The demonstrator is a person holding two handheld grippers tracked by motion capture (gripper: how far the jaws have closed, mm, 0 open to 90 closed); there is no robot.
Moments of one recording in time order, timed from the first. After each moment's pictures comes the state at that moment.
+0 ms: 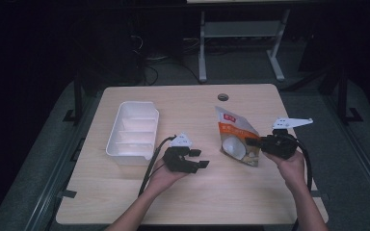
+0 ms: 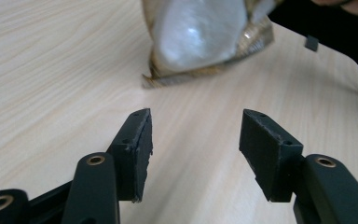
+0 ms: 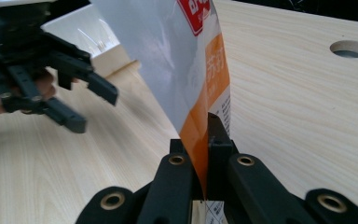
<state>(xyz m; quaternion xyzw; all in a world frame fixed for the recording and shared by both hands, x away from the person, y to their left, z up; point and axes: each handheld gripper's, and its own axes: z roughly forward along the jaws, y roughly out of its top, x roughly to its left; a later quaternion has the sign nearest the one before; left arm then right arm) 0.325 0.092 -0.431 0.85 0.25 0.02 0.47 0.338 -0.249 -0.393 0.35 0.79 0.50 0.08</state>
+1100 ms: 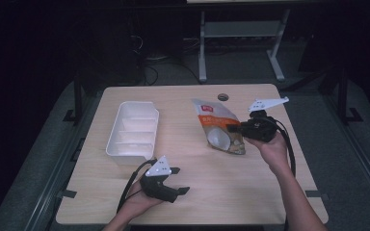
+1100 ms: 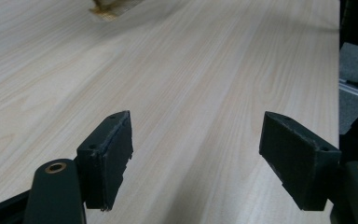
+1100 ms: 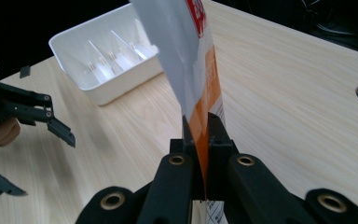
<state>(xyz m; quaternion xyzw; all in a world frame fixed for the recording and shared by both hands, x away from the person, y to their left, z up) 0.266 0.148 -0.438 0.87 0.21 0.06 0.45 0.365 -0.187 -0.344 0.33 0.81 0.48 0.08</state>
